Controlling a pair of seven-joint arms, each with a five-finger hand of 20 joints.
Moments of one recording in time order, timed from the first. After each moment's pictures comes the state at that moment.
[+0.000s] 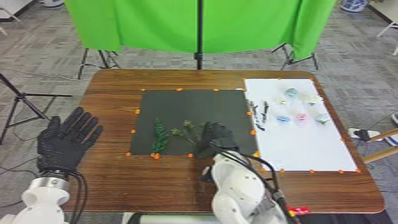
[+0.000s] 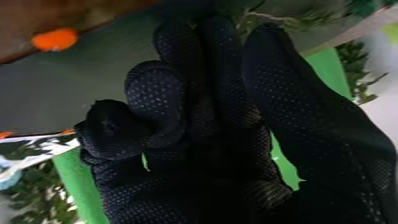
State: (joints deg) left arm 123.4 -67.2 -103.3 -118.5 14.0 7.8 5.5; right arm -96.1 -82.7 55.8 -111.6 -149.0 -15.4 37.7
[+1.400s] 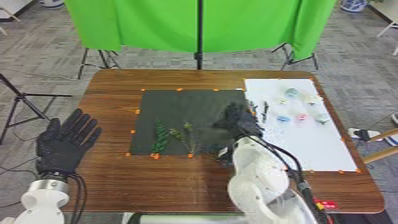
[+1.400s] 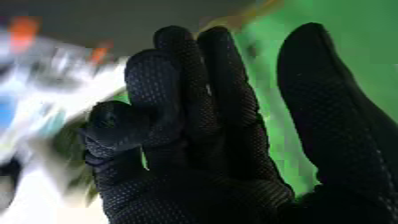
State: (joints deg) left arm 123.8 -68.5 -103.8 -118.5 15.6 7.3 5.2; right arm -93.3 -79.3 62.5 -114.5 -146.0 -7.0 42.4
